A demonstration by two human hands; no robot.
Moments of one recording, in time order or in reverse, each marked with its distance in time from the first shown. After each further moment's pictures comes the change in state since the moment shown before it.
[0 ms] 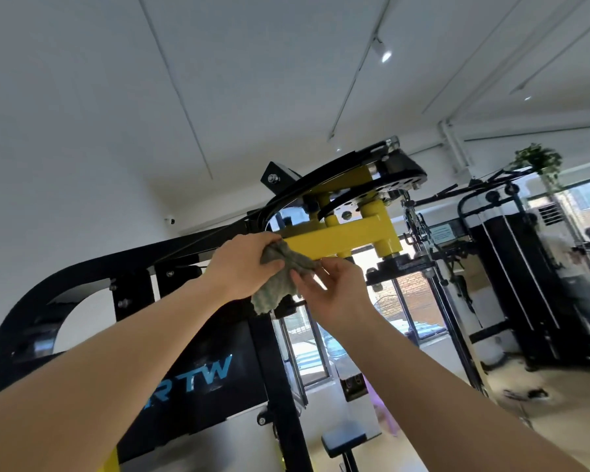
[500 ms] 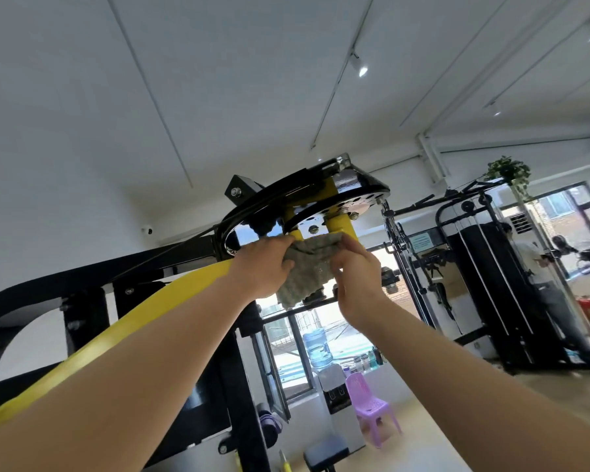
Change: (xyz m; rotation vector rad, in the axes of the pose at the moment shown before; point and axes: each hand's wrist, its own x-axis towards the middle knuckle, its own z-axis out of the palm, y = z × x) left_hand 0.061 0.063 0.047 0.112 -0.021 0.074; right_hand 0.031 -0.087 -0.034 -0.542 0.109 -0.374
